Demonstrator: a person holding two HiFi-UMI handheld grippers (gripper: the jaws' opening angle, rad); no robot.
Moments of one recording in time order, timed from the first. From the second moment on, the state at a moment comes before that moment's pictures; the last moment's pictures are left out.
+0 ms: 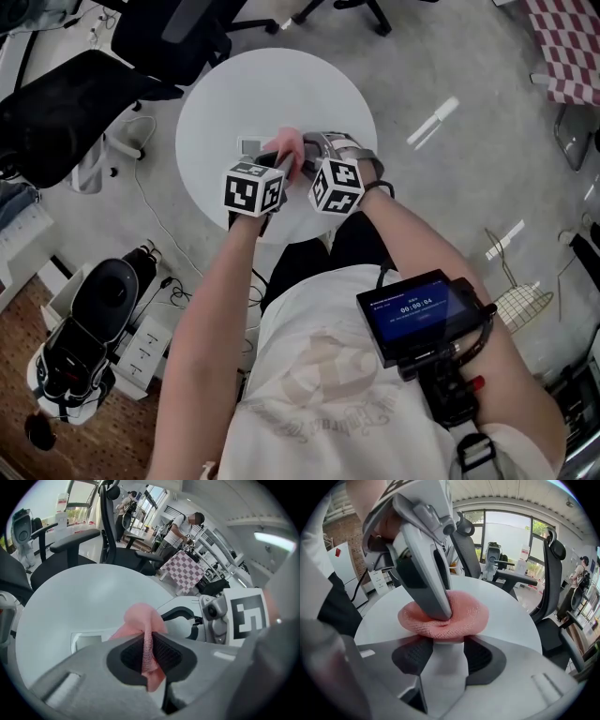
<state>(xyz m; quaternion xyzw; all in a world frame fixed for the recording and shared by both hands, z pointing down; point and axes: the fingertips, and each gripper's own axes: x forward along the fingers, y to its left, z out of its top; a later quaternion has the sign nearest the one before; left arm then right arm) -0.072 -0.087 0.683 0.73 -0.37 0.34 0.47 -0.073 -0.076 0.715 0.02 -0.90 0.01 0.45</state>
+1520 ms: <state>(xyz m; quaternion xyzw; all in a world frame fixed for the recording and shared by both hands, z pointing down) -0.224 -0.094 0.707 0.64 -0.48 0.44 0.41 -0.062 -0.072 0.713 0.03 -0.89 0.02 0.45</state>
